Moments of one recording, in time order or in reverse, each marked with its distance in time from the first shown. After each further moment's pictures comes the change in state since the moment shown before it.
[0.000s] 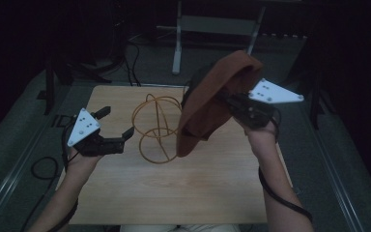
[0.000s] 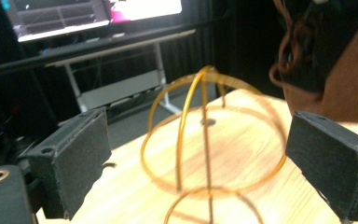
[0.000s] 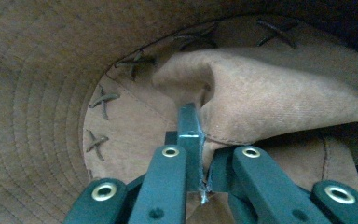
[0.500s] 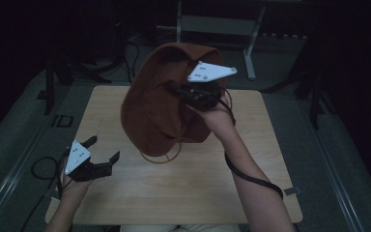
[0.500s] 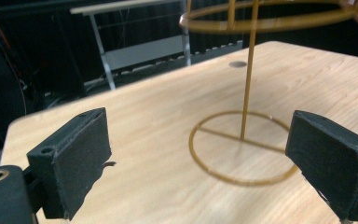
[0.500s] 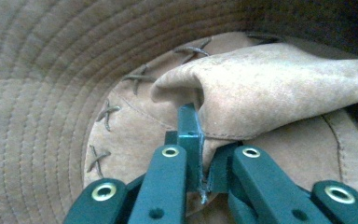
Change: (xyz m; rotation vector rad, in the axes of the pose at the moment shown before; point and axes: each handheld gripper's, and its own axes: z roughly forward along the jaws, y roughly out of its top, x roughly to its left) left arm 0.009 -0.112 -0.021 0.103 0.099 -0.066; right arm 0.030 0.025 0.109 0.131 0.155 -0.051
